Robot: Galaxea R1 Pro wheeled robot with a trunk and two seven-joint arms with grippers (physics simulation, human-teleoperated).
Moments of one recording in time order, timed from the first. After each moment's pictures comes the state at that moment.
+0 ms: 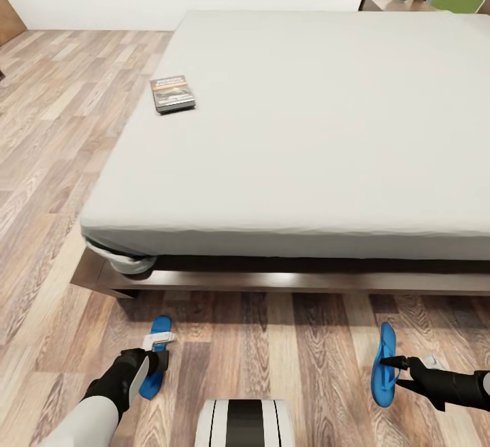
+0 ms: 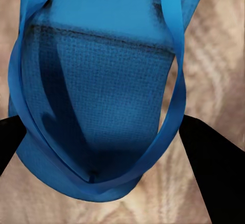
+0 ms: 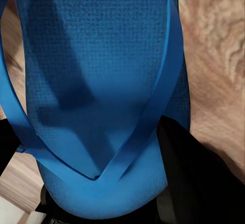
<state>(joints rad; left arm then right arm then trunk) -0.62 -0.02 0.34 -0.47 -0.23 0.43 -0.03 -0.47 -0.56 -0.03 -0.58 -0.78 1.00 0.60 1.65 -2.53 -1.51</state>
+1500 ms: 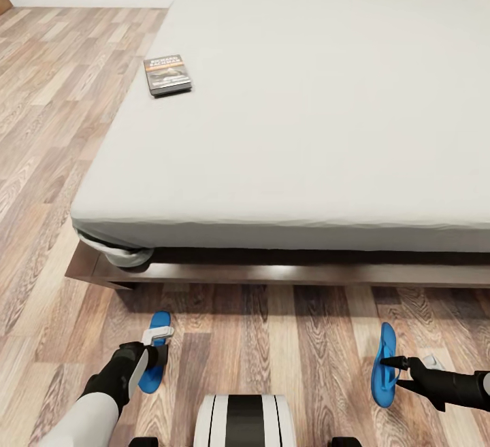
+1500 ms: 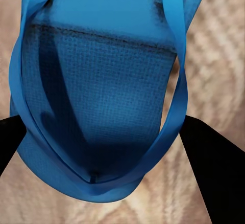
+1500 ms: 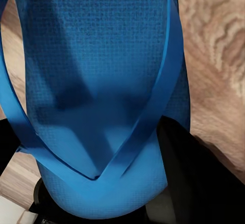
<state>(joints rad) -0.63 -0.03 0.34 -0.53 -0.21 0.49 -0.03 -0.47 -0.56 -0.03 -0.58 -0.78 1.00 0.60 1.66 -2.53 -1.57</state>
